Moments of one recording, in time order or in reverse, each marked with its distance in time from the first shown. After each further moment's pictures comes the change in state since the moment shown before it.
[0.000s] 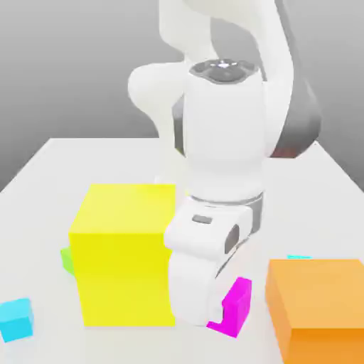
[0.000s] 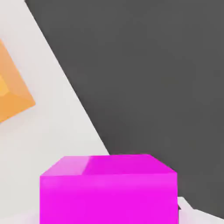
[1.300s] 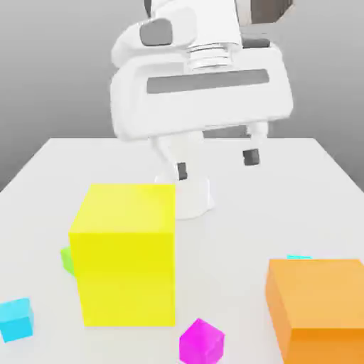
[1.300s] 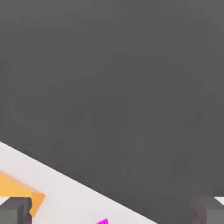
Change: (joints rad) arm 0.011 -0.248 -0.048 -0.119 0.115 0.004 0.464
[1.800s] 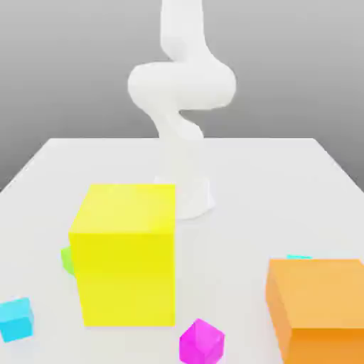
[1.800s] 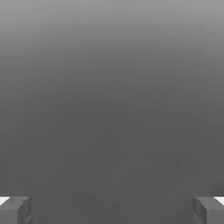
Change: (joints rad) arm -0.208 -0.553 0.156 0.078 -0.165 -0.198 0.549
